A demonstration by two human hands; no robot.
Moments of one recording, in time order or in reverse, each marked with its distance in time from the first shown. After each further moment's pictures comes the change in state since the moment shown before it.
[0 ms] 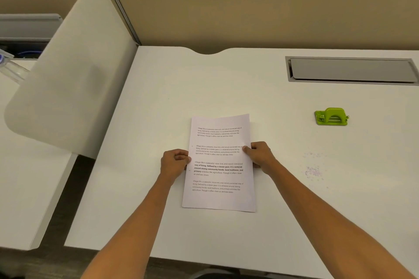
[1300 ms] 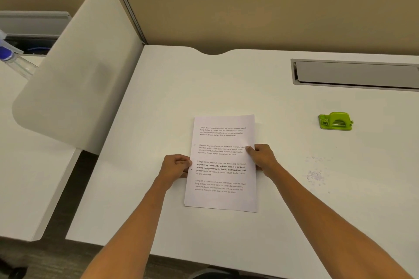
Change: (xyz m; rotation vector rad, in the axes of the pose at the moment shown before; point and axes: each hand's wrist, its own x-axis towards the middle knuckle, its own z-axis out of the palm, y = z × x) left_hand -0.009 -0.009 -0.006 -0.113 -0.148 -0.073; right_hand 0.005 0.006 -0.002 0.009 0.031 -0.019
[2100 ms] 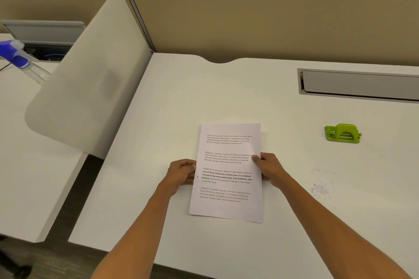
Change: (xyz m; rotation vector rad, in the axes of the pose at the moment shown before) left_hand -0.001 0.007 0.008 -0.073 -0.078 -0.033; right_hand 0.008 0.001 -0.014 -0.006 -0.117 0.008
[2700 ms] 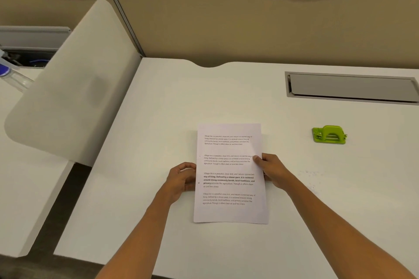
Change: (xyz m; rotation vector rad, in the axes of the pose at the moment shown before) left_hand 0.002 -0.003 0.029 -0.179 -0.129 -0.008; right_hand -0.001 0.005 -0.042 0.110 -0.091 -0.041
